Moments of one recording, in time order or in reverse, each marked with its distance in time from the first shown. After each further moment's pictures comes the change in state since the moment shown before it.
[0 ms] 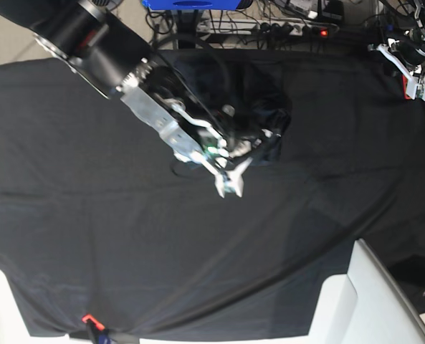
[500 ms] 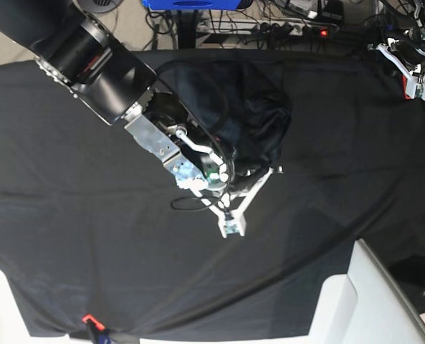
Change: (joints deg) left arm 0.0 0.0 0.1 0.0 0.0 0.0 0.0; right arm 5.0 -0.2 0.1 -4.8 0.2 7.1 15.2
